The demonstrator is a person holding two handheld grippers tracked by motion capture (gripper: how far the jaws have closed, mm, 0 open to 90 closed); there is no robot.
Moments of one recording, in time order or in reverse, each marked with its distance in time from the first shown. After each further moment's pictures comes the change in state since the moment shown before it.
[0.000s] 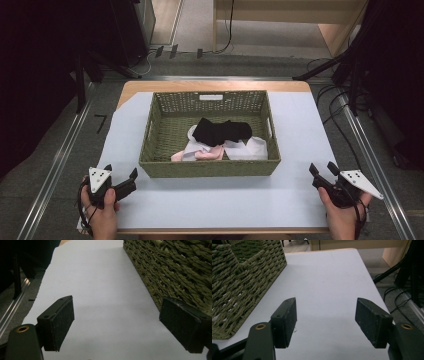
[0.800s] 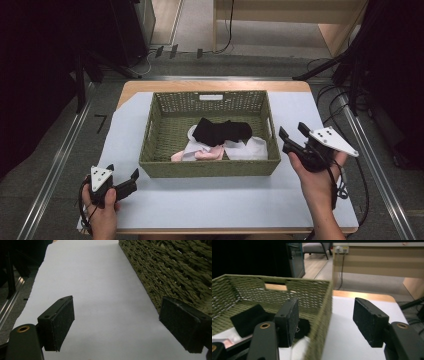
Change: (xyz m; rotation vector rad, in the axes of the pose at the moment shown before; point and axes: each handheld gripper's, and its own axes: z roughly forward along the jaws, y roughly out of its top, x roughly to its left) left arm 0.000 0.001 0.003 0.025 -0.033 0.005; right arm 0.116 0.121 0.018 -0.069 0.146 -0.110
